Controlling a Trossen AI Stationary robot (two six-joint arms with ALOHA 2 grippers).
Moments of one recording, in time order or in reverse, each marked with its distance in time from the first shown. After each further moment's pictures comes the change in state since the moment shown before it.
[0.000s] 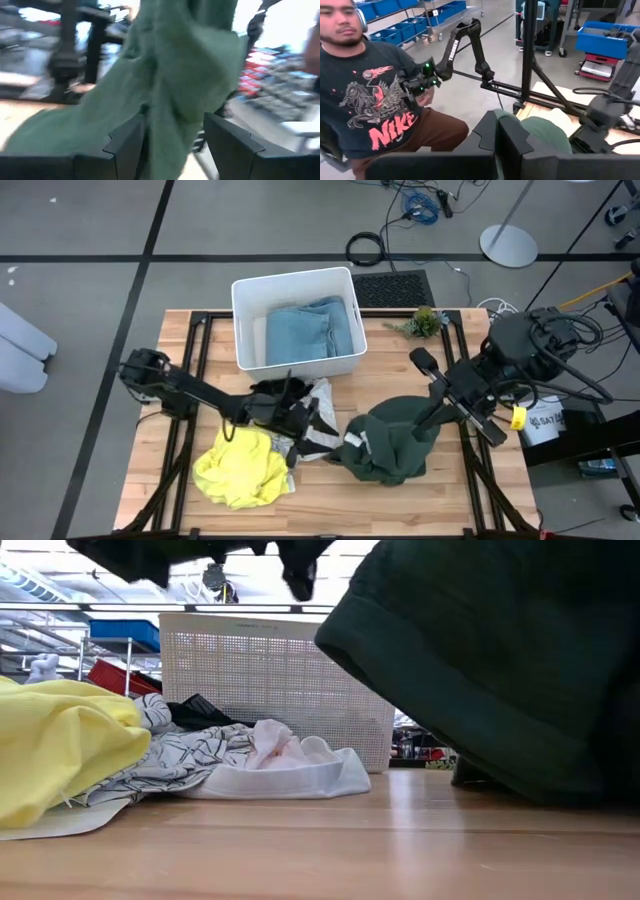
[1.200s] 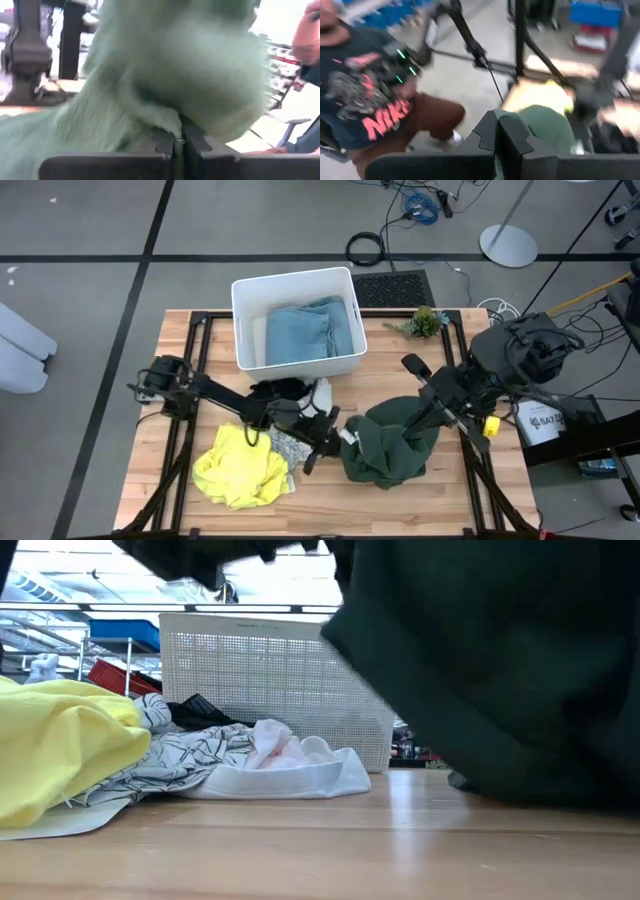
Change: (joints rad) left arm 0.007 0.172 0.198 -0.056 0.090 0.028; right arm 0.002 0.034 0.000 -0.091 0.042 0.043
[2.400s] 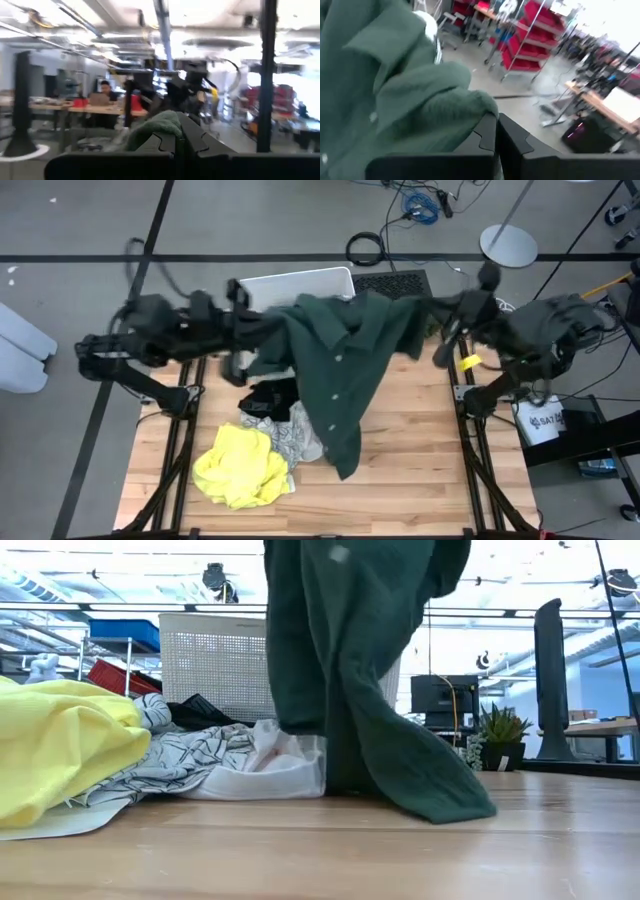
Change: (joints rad) left arm 0.104 -0.546 0.678 -0.876 -0.425 0.286; right arm -0.010 -0.096 0.027 -0.045 1.180 -0.174
